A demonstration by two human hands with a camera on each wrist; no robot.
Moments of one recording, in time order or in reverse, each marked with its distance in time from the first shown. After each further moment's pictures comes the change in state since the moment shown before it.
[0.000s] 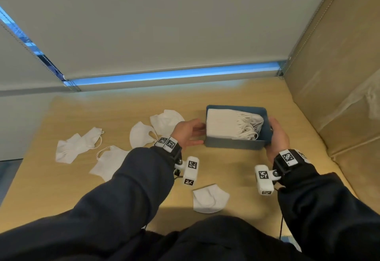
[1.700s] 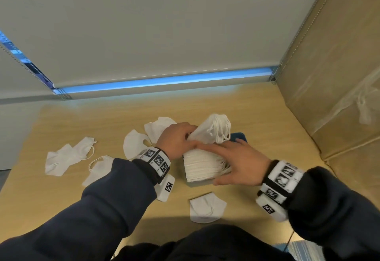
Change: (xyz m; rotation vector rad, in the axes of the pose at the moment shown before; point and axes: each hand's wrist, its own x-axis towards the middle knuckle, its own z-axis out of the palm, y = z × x) left_hand -0.008 0.012 -0.026 1.117 -0.037 0.695; right_hand -0.088 -0.014 0.038 -1.697 -0.901 -0.745
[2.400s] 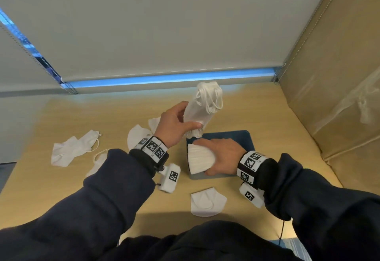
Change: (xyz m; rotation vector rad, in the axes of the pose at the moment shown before) left_hand -0.010 0.017 -0.024 -0.530 0.276 -0.073; right_hand 0.048 -0.004 0.033 -0.059 -0.025 0.064
